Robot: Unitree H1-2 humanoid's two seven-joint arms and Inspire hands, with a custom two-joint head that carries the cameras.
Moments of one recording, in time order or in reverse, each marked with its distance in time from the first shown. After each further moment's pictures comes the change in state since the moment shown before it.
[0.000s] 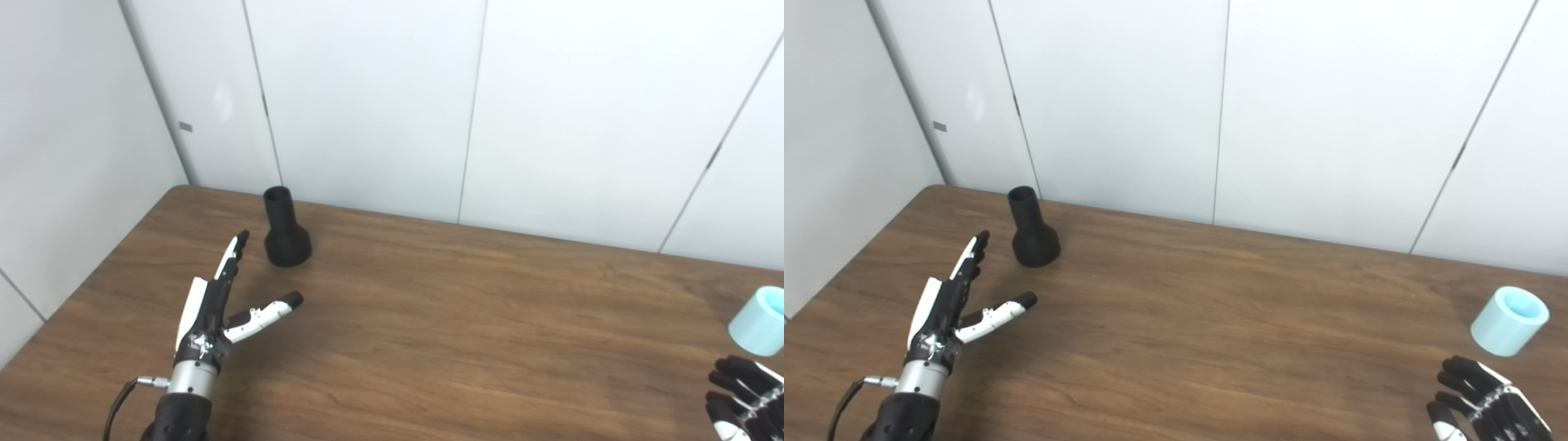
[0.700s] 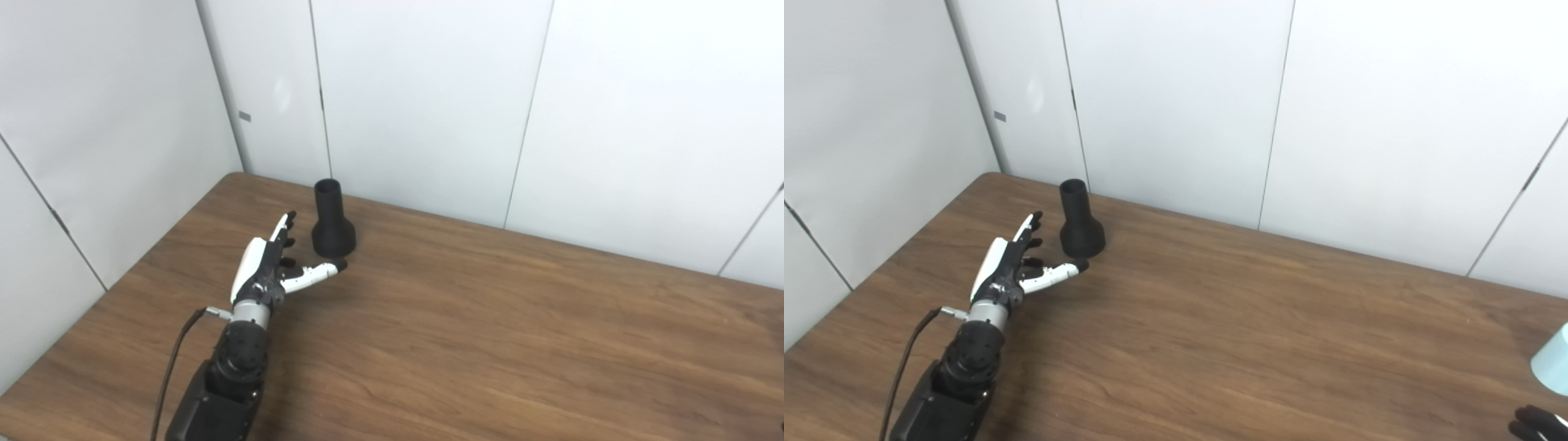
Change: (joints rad) left arm -0.199 0.041 -0.026 0.207 0.125 0.147 0.029; right arm -0.016 -0.038 -0.033 0.040 0.019 0.030 -0.001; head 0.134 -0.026
